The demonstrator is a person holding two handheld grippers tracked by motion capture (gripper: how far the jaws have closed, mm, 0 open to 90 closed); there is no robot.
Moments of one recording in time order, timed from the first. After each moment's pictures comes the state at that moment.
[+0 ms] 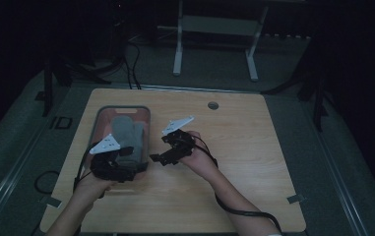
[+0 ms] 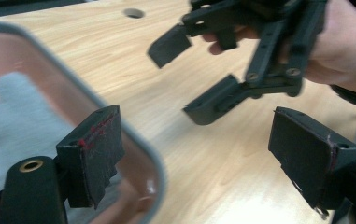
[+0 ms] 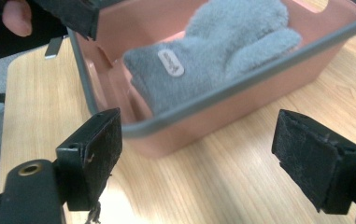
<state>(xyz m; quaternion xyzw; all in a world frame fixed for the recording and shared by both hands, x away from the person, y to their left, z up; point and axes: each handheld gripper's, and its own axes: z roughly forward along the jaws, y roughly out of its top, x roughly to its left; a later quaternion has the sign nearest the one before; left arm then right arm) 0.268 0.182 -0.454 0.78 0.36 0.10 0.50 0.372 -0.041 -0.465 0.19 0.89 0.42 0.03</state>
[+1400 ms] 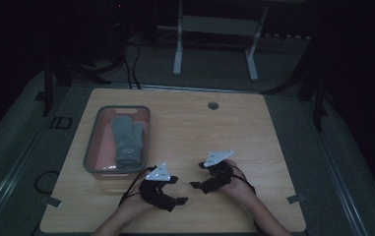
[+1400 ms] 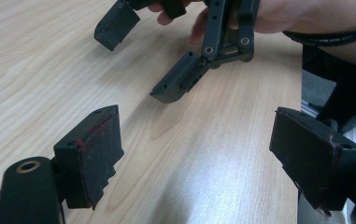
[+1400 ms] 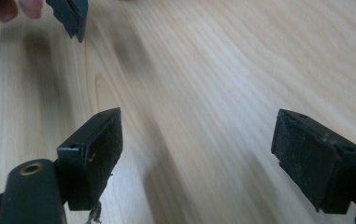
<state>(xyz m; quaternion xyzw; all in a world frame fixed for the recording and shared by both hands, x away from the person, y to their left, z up) 0.265 0.077 -0.538 0.84 0.24 -0.01 0.48 0.338 -0.167 -0.552 0.19 0.90 0.39 0.04</state>
